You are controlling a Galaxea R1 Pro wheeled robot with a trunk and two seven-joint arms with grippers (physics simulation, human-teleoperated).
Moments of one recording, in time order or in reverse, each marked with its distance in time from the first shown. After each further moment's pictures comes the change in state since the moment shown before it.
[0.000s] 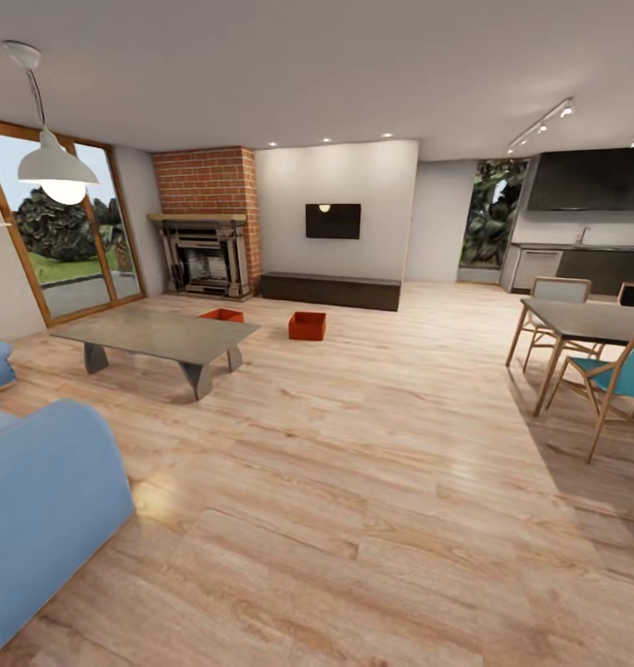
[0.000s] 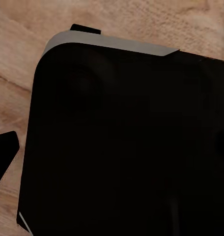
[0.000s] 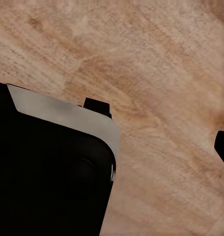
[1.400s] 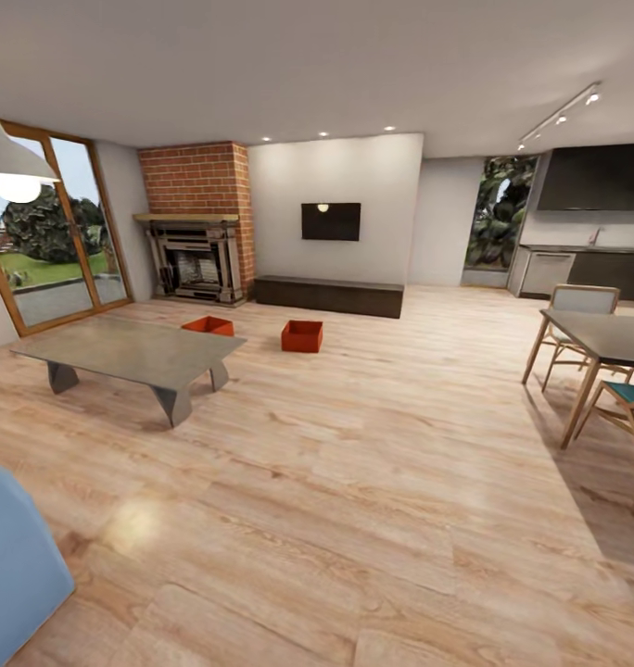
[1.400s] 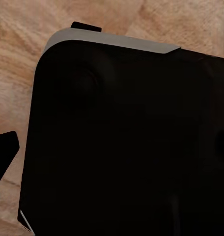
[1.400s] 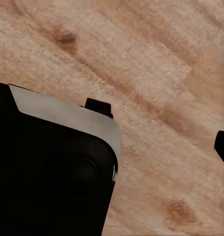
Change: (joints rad) left arm 0.000 0.002 -0.003 0.000 0.003 0.008 0.000; right arm 0.000 0.003 -0.001 0.000 0.000 0.000 0.000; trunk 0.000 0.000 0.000
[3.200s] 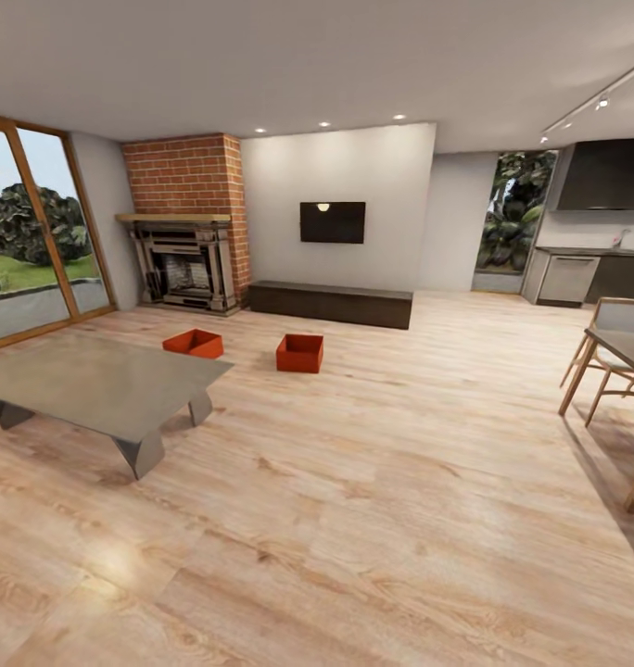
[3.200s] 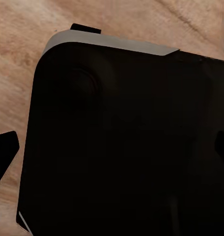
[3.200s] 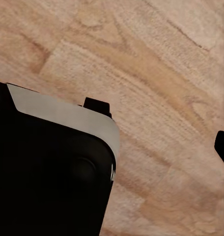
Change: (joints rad) left arm 0.000 -0.002 0.003 0.000 0.000 -0.006 0.000; right arm 0.000 -0.003 0.001 0.000 0.000 0.002 0.000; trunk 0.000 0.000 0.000
